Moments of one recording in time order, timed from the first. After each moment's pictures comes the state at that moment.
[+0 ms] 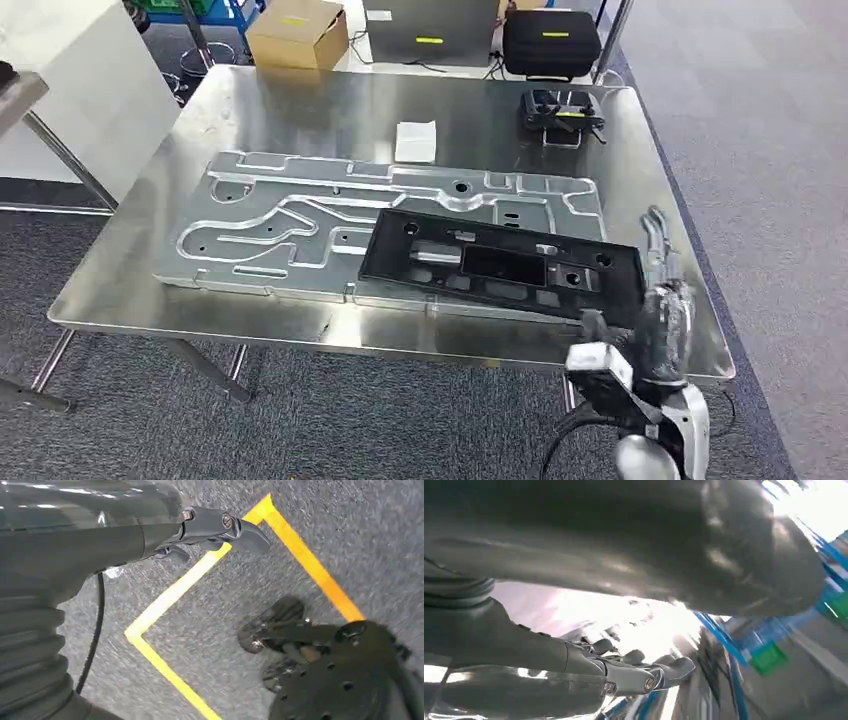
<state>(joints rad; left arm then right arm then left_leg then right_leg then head) 0.10 0.34 -0.89 -0.26 0.36 -0.13 -0.69 -0.03 -0.18 0.26 -1.92 0.68 -0.49 -0.18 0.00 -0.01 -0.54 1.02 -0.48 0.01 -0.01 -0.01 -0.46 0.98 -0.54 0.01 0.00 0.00</state>
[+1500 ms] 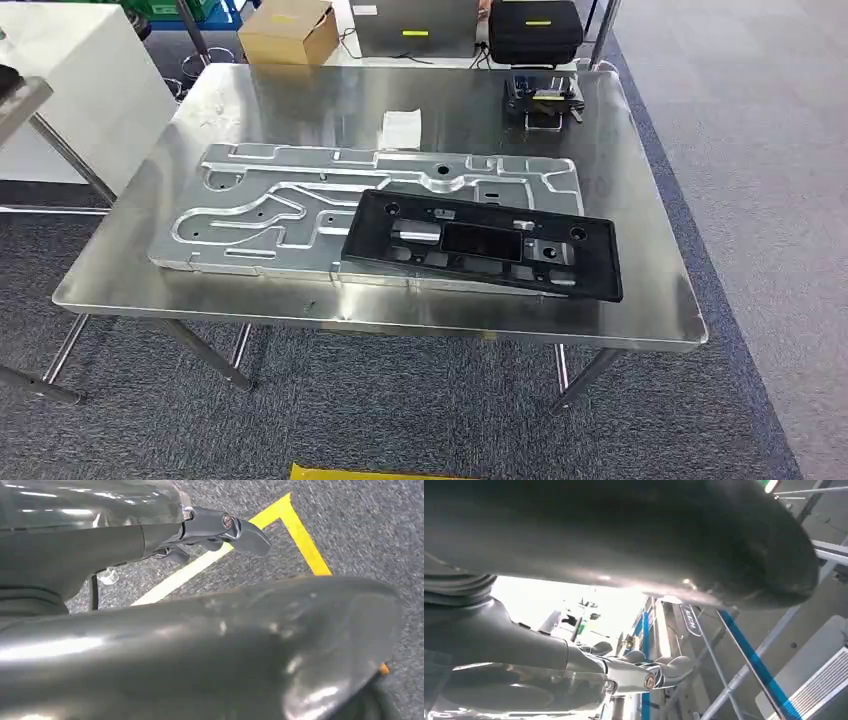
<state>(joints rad) 0.16 0.27 -0.56 -0.25 0.17 -0.05 -0.69 0.61 0.00 0.26 -2.40 0.50 -0.68 -0.69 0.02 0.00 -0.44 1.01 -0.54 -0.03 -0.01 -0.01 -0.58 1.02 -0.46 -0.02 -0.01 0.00</state>
